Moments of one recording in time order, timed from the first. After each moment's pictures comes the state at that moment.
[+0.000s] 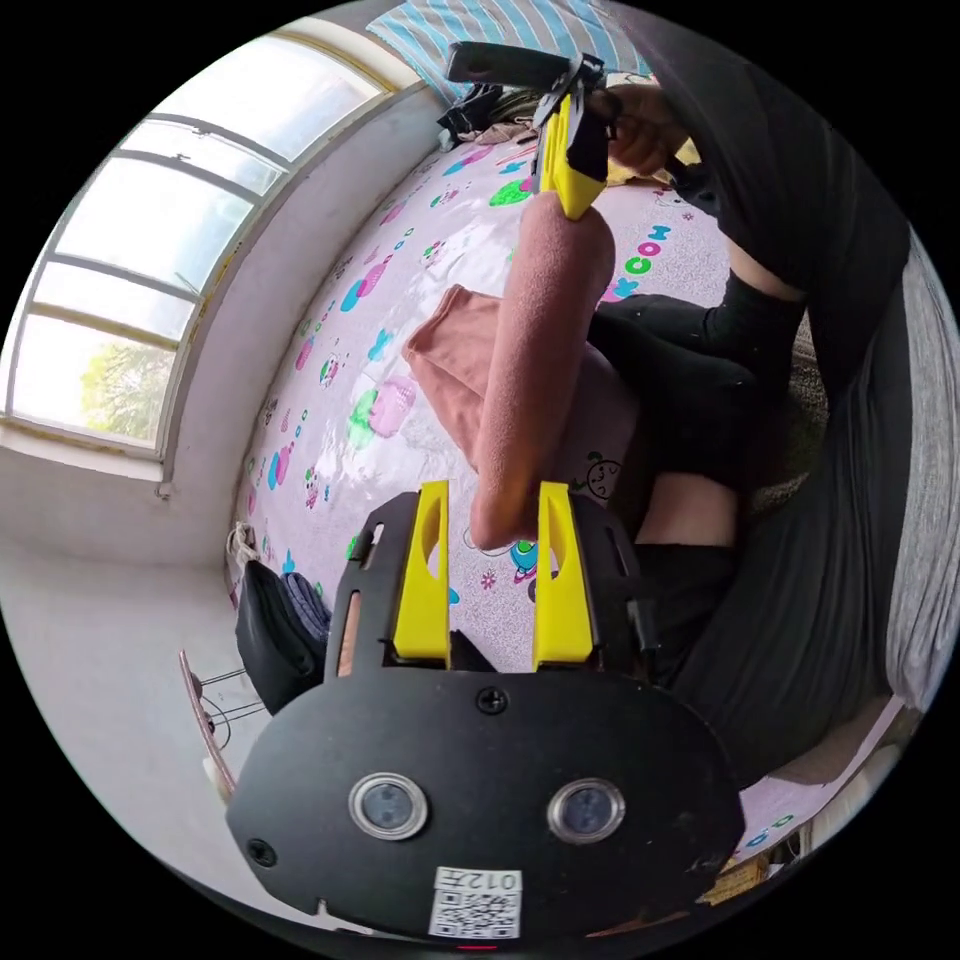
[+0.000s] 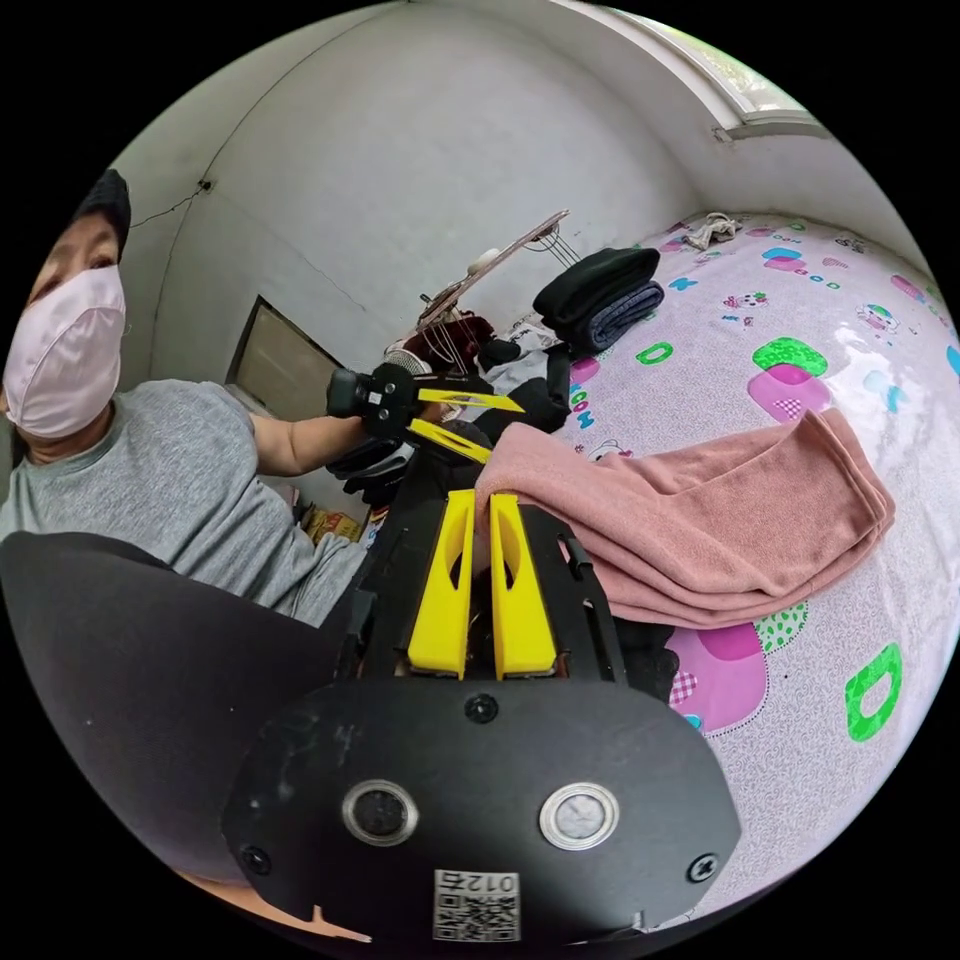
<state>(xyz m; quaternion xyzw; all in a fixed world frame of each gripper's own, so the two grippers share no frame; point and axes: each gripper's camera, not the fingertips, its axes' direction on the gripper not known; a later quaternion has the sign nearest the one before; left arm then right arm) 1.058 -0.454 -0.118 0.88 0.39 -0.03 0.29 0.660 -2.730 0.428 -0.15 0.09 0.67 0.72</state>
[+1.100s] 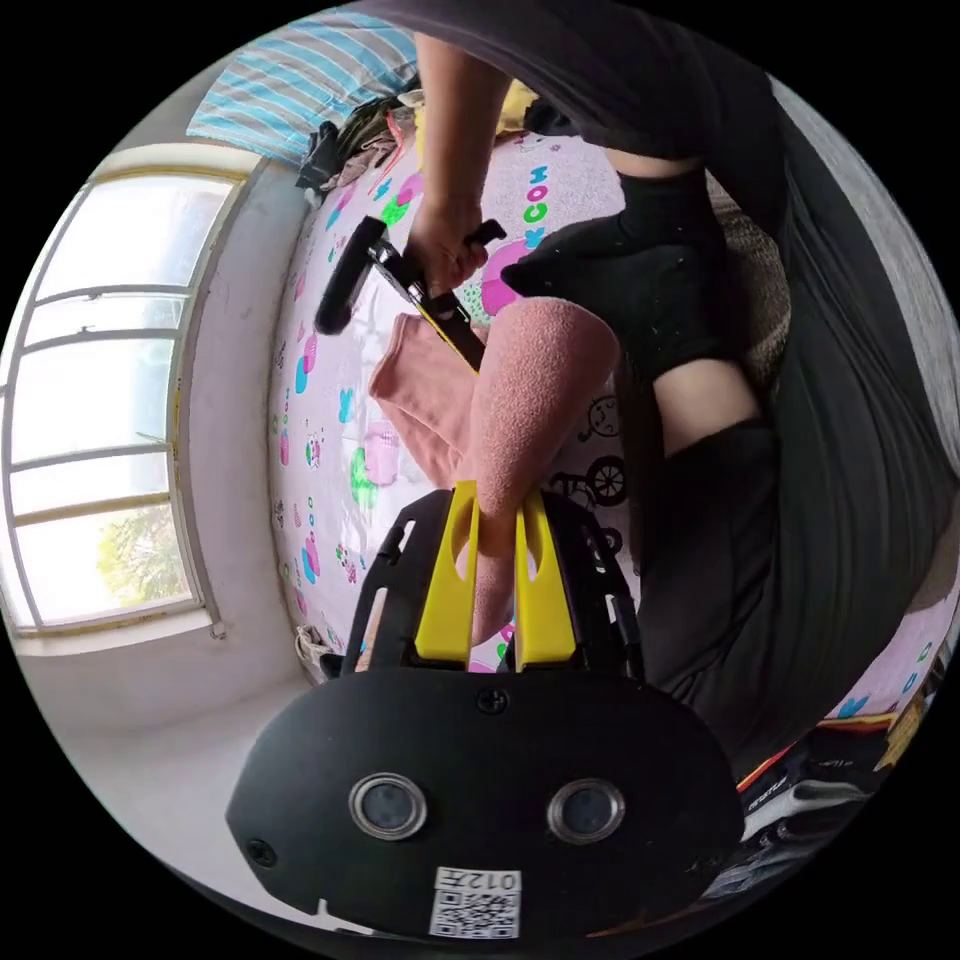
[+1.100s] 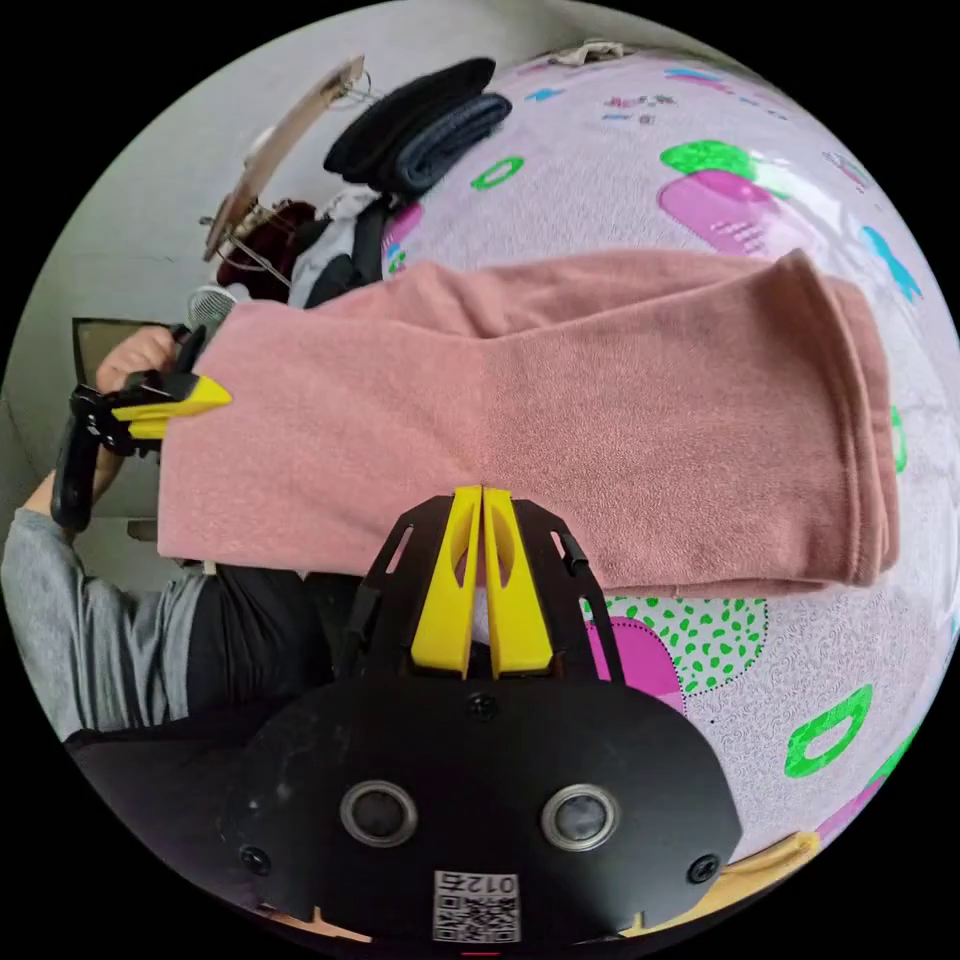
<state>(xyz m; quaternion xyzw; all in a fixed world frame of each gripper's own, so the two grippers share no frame) 1.069 -0.431 -0.136 0.94 0.17 0.00 0.29 0.791 -2.532 0.439 -0.36 0.04 0.76 0.54</state>
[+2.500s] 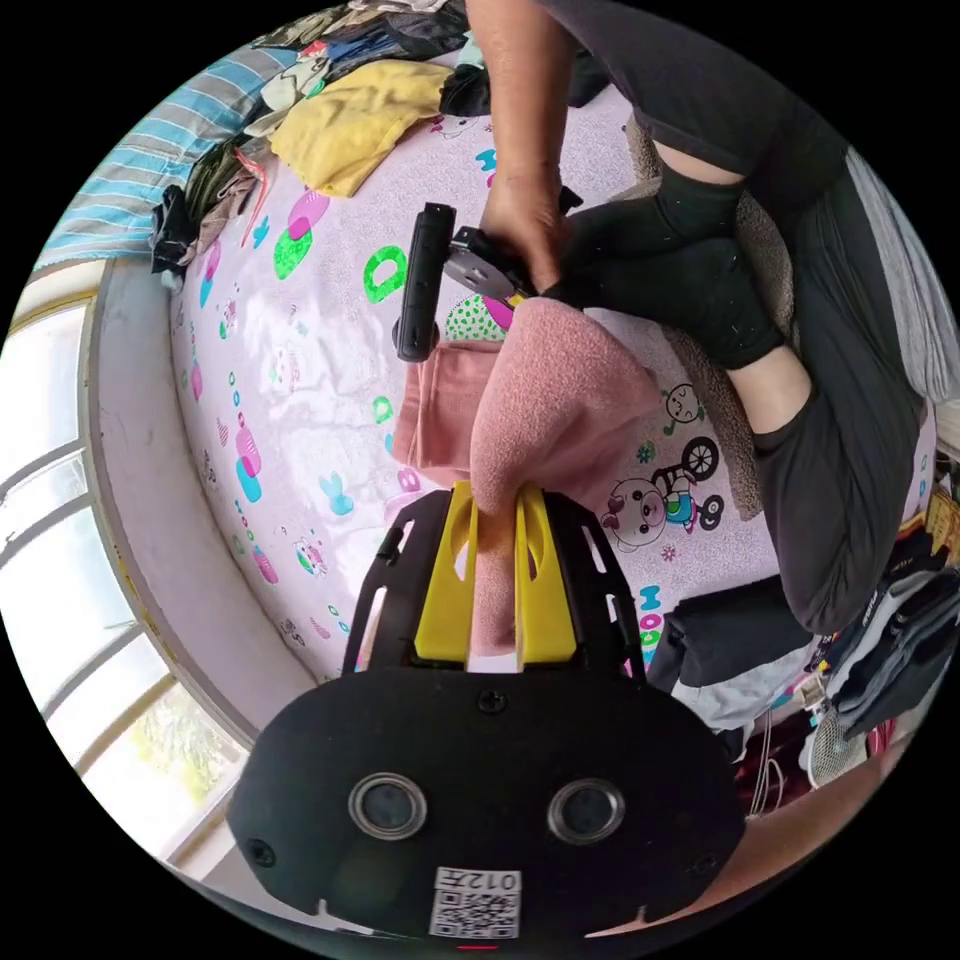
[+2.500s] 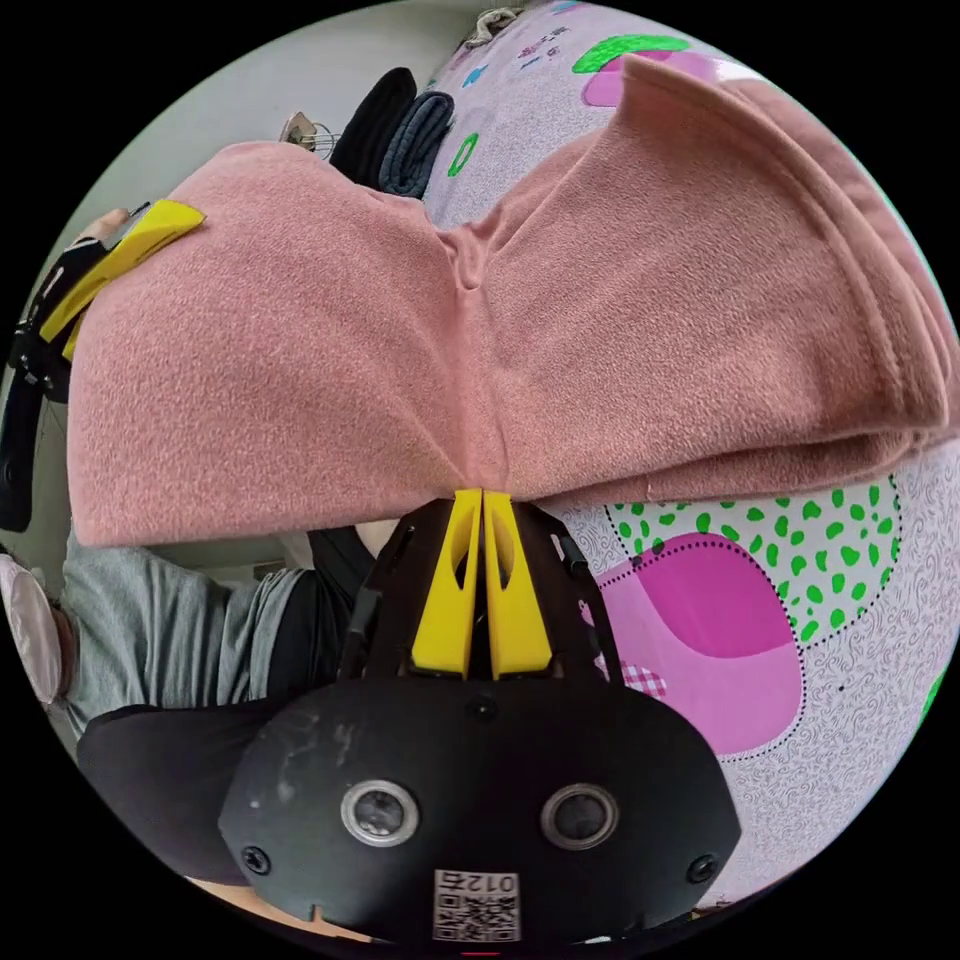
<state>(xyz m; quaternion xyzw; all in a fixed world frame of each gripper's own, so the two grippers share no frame) 0.713 -0.407 -0.284 0.95 -0.01 0.16 0.27 0.845 -2.619 0.272 -0.21 -0.02 0.86 0.47</state>
